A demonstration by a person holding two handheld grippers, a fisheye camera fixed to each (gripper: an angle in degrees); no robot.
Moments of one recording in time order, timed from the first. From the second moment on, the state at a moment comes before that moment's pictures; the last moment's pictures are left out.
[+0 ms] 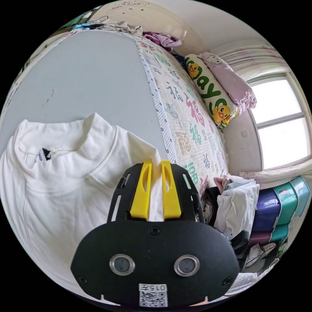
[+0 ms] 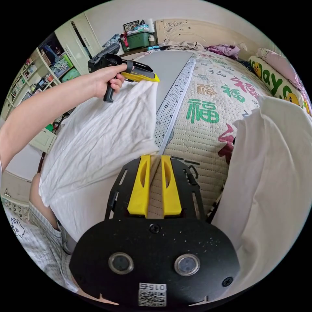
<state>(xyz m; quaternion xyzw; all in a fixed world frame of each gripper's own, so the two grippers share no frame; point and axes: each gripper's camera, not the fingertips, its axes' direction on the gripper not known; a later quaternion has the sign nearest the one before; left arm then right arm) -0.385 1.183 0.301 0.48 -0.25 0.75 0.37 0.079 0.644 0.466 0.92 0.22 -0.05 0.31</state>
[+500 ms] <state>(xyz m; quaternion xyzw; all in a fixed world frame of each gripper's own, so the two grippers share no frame) -0.361 1.227 0.328 0.50 -0.31 0.73 0.36 0.076 0.661 0.465 0.92 0.22 -0.11 0.29</state>
